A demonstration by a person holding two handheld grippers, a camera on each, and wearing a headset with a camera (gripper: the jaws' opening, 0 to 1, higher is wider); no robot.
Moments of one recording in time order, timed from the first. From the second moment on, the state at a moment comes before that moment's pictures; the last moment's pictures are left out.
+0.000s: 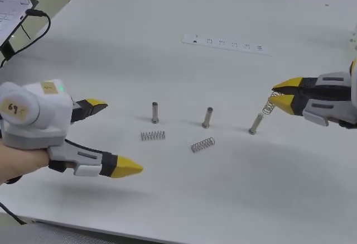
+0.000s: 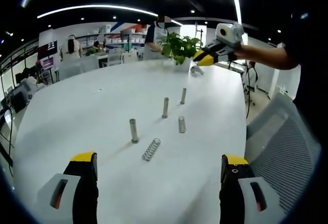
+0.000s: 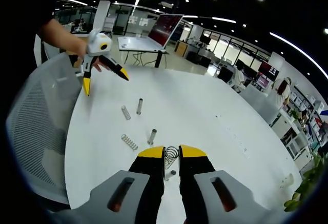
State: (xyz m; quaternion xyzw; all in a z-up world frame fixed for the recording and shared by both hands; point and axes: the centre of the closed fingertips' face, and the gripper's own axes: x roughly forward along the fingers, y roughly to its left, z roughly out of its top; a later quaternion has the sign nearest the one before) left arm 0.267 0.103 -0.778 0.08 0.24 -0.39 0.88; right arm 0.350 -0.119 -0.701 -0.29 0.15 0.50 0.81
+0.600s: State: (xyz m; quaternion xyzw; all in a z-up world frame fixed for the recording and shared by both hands) left arm 0.266 0.107 -0.778 0.08 0.24 -0.39 0.89; right arm 0.374 -0.127 -0.720 -0.28 0.17 0.48 0.82
